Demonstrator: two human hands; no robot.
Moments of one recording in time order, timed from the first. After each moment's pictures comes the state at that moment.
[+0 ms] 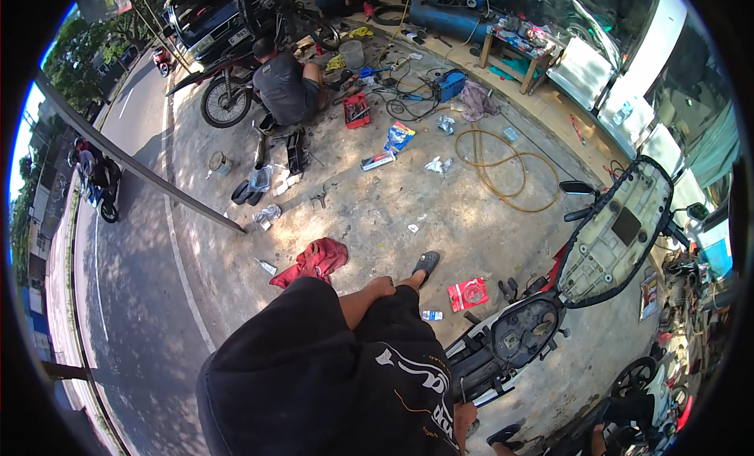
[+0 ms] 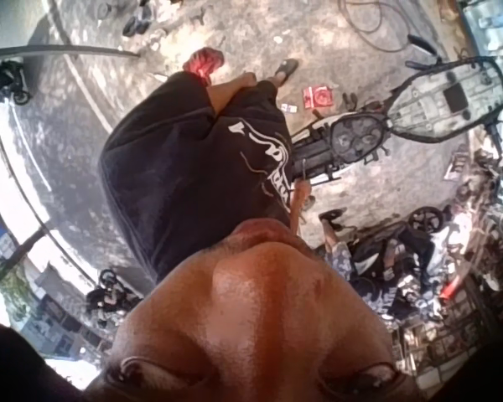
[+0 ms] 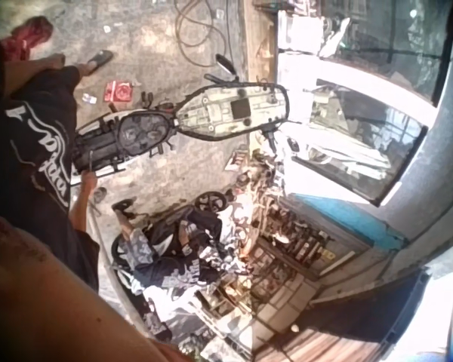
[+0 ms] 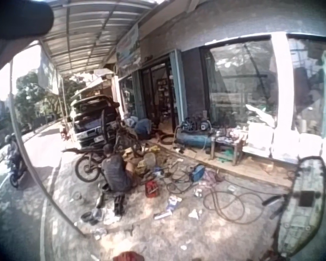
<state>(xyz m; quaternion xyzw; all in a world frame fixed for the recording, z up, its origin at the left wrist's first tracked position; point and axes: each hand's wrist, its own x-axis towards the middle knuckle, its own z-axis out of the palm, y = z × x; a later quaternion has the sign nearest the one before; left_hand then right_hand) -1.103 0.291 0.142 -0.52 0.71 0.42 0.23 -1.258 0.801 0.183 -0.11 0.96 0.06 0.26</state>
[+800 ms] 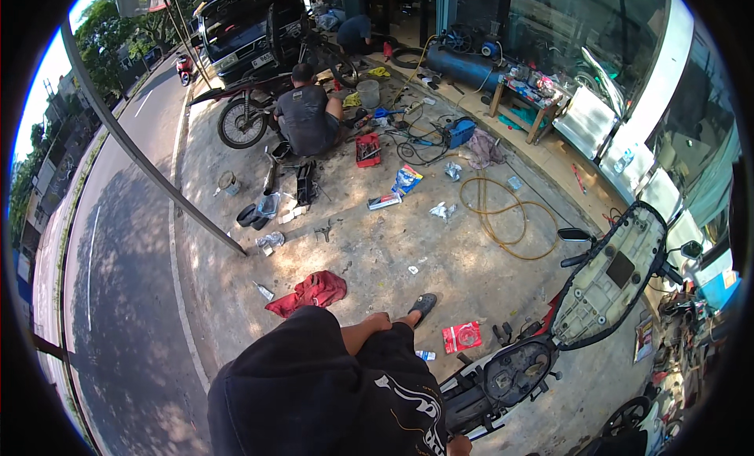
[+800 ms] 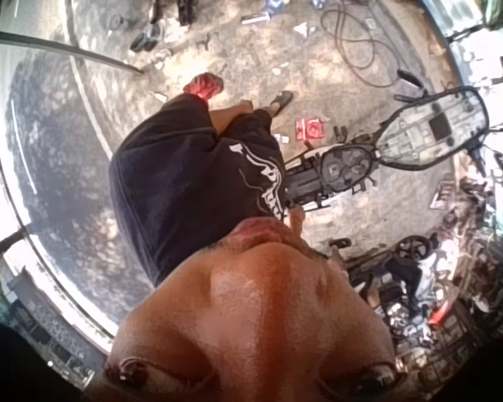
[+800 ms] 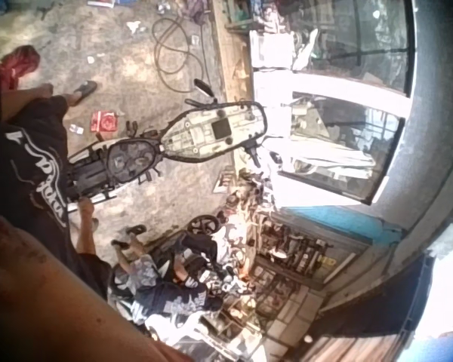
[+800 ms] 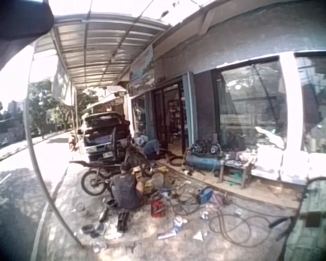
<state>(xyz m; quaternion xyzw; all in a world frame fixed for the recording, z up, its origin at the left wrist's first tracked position) -1.094 0.299 0.151 -0.54 0.70 0.43 0.20 -1.300 0.824 0.177 -0.37 0.85 0.04 0.37</state>
